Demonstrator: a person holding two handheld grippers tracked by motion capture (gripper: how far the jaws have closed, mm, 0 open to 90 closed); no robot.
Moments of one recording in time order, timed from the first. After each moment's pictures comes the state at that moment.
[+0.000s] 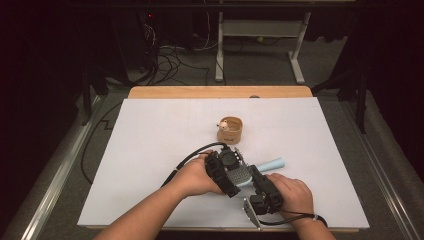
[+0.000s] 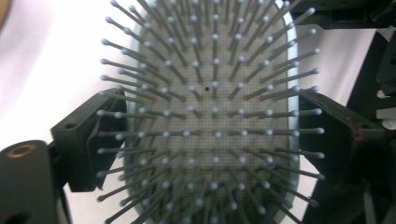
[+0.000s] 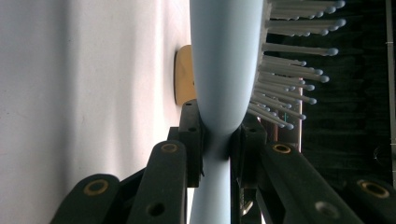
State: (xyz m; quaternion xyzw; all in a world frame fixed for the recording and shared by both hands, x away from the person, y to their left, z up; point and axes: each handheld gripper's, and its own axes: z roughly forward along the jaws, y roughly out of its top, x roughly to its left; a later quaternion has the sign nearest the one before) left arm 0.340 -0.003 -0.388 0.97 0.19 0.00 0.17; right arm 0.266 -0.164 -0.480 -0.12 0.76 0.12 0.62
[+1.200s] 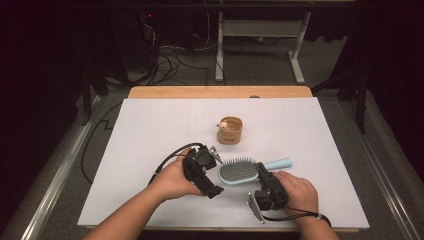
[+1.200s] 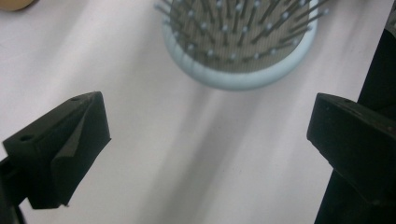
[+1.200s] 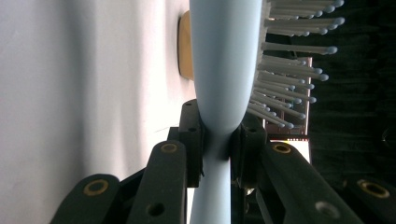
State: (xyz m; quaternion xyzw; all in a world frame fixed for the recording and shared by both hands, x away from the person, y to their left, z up) left arm 0.338 0.055 -0.396 0.95 0.21 0.00 0.22; right arm 0.276 -0.176 -0.481 -0.09 0.77 0.10 0.62
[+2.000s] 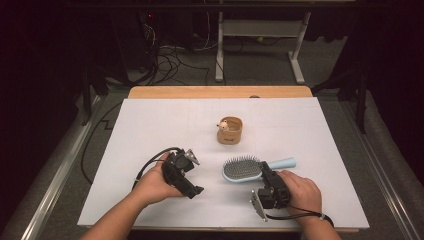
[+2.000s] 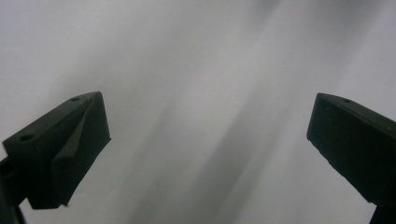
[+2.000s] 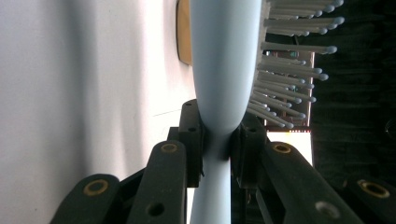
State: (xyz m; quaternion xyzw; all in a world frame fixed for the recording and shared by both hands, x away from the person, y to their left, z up) left arm 0.342 0.112 -0.429 0.94 0.26 0.02 0.22; right arm 0.278 -0.183 -0.481 -0.07 0.78 0.09 0.62
